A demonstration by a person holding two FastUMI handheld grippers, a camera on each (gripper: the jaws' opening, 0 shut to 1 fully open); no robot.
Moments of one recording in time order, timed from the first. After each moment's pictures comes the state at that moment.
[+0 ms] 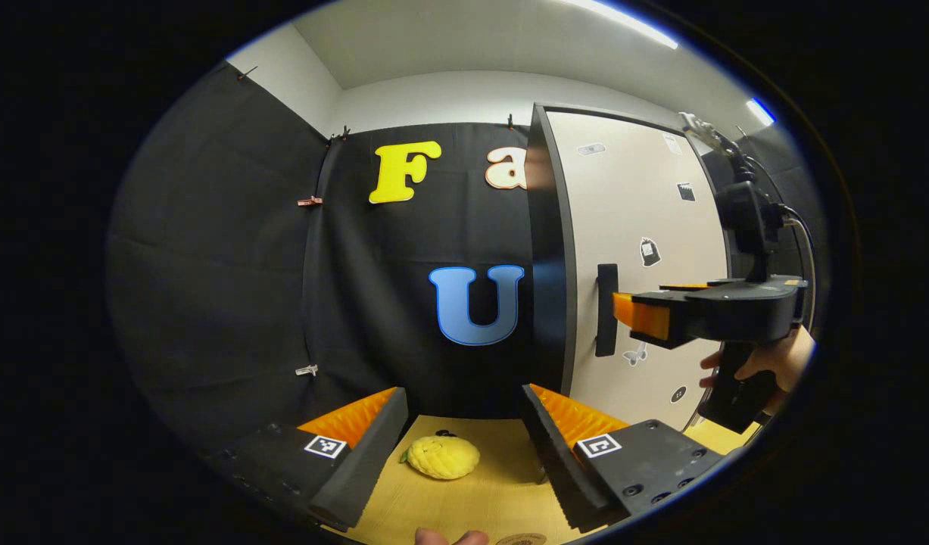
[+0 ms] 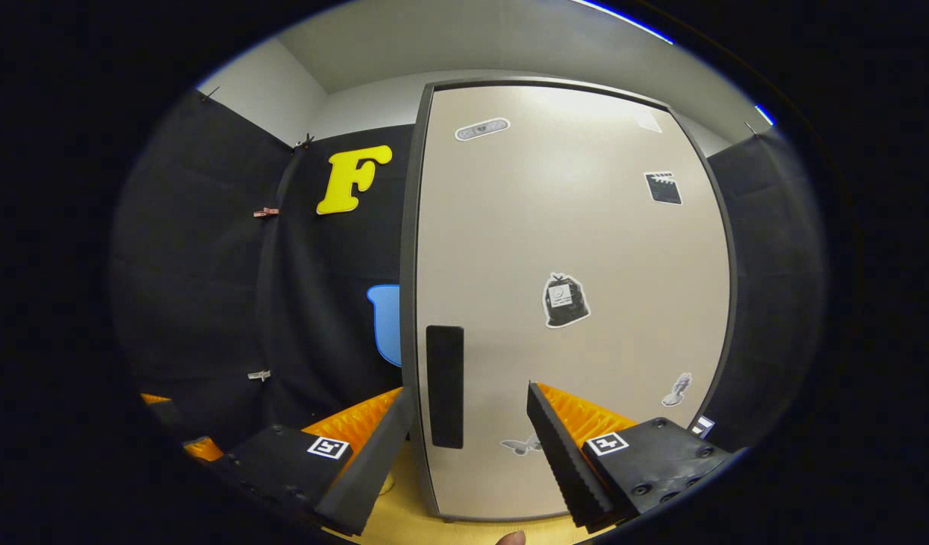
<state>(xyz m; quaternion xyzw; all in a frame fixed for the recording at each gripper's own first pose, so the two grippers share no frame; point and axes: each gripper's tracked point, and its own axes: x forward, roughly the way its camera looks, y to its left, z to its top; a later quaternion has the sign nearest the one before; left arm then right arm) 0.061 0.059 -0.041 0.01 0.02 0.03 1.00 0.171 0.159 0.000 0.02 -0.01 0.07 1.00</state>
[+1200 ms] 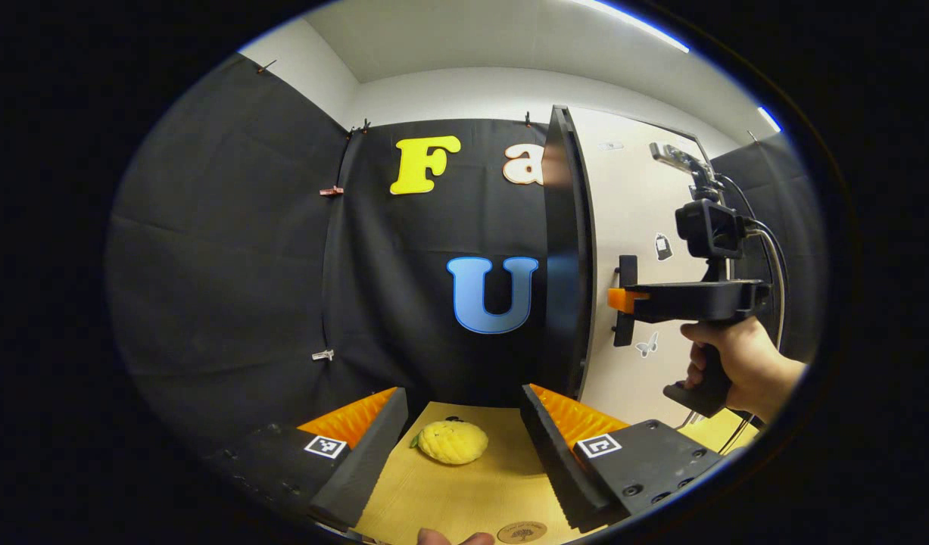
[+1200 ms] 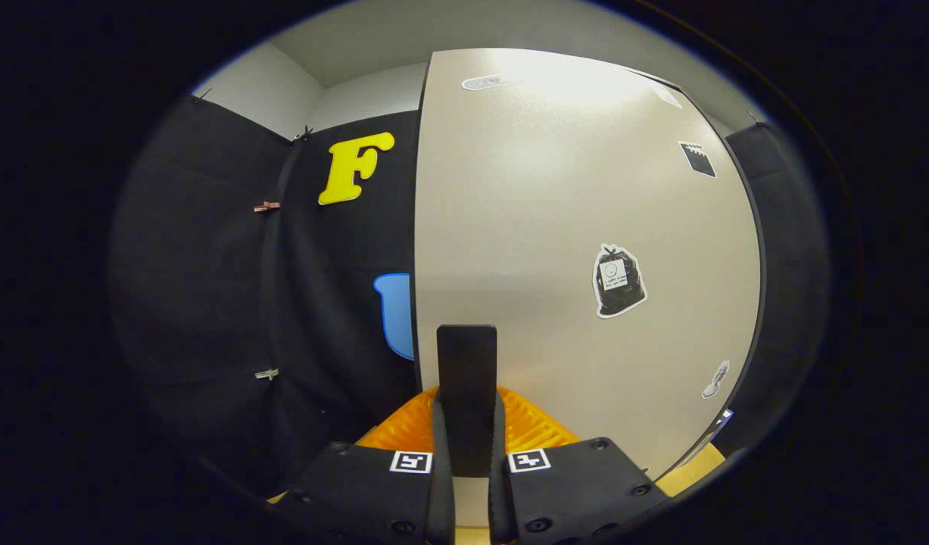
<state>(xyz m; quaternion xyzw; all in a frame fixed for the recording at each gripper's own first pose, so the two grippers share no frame) 0.016 0.073 -0.048 -0.01 0.04 0.05 1.00 0.194 0.184 -0.007 0.04 0.02 0.10 0.99</state>
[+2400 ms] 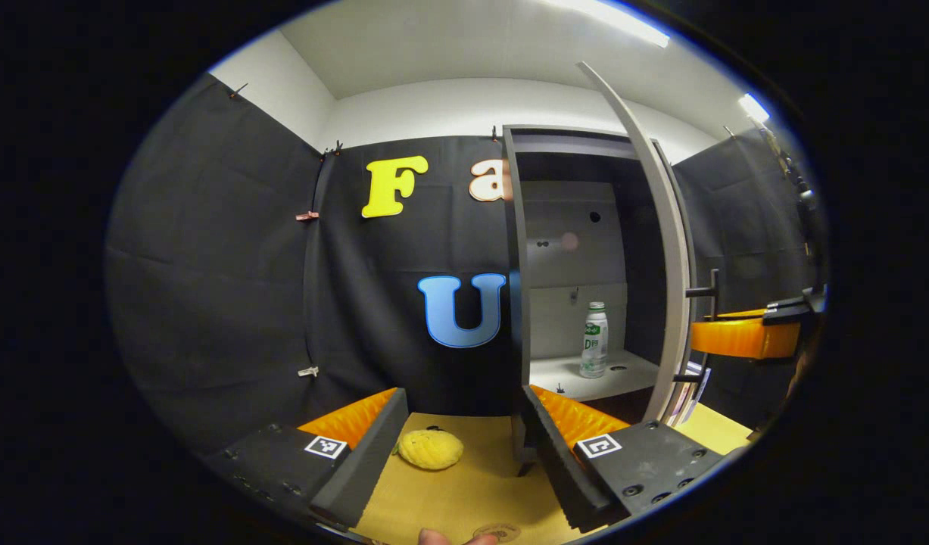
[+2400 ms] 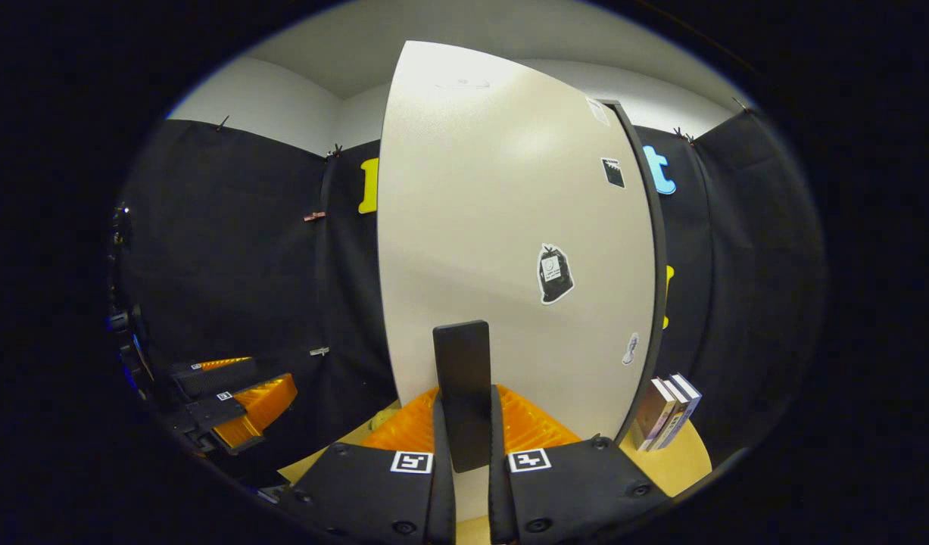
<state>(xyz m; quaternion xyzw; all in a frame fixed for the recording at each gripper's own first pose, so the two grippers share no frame) -0.006 -0.006 -0.011 0.02 0.02 0.01 1.00 0.114 0.137 0.007 0.05 0.04 0.16 0.99</state>
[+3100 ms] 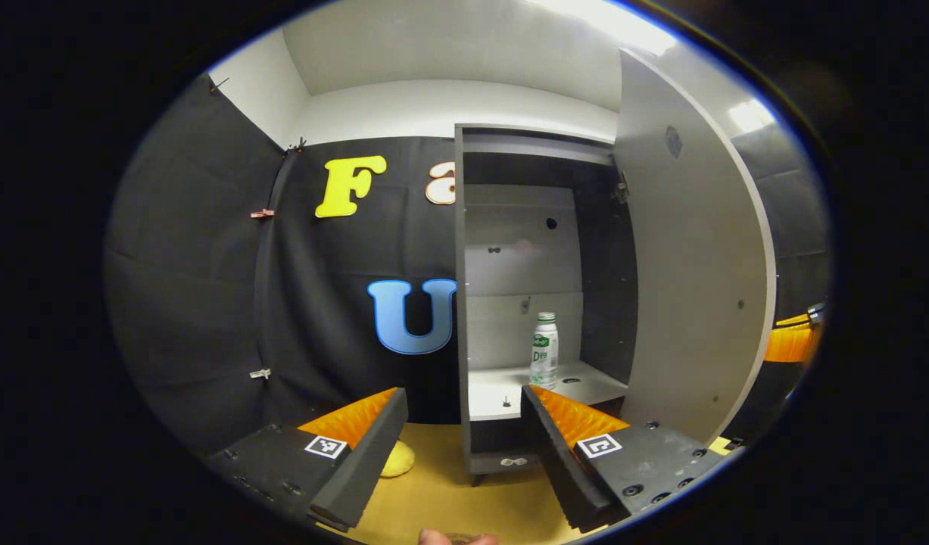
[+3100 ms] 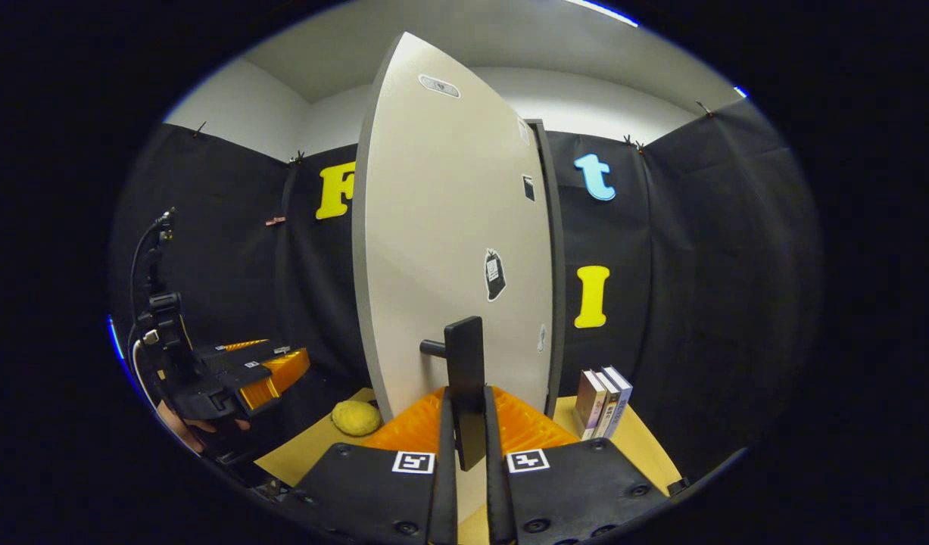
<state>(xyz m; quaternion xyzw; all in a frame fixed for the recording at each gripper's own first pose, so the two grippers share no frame) 0.022 -0.081 -0.003 0.00 0.01 -0.07 1.00 0.101 0.097 0.004 0.05 0.03 0.07 1.00</state>
